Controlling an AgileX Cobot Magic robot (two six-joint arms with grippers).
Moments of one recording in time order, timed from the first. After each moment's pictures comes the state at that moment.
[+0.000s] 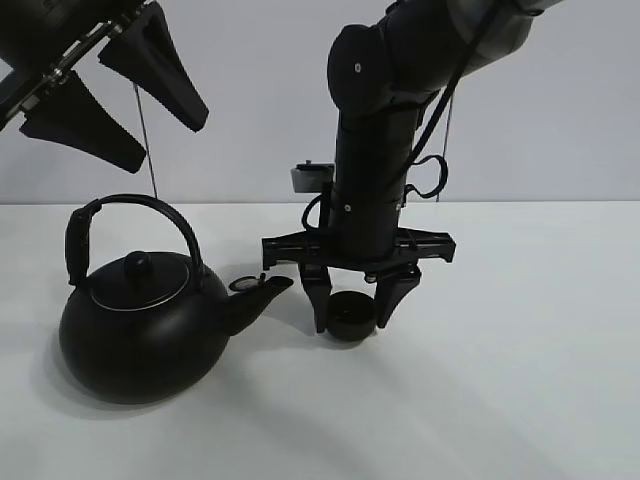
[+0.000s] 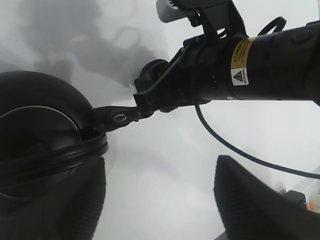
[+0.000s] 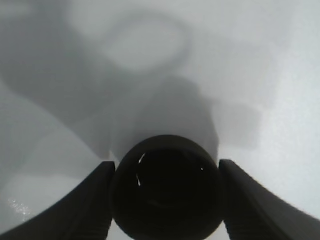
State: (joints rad) left arm -0.29 1.60 -1.21 -0.70 0.92 0.24; right arm 0.55 2.21 -1.60 -0.01 0.91 0.37
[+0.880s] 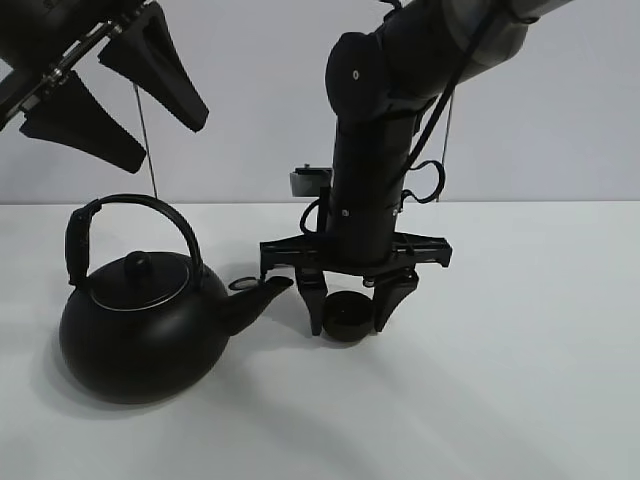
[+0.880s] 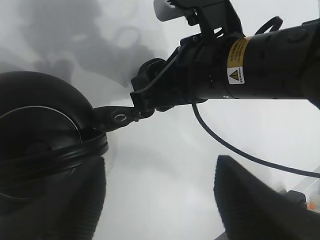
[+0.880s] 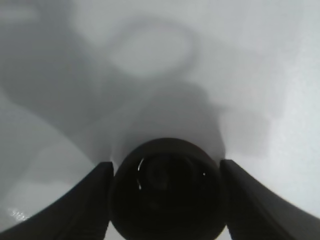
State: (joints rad) left arm -0.29 1.60 -1.21 -0.70 0.92 0.24; right arm 0.55 2.23 -1.60 0.00 0.89 0.37
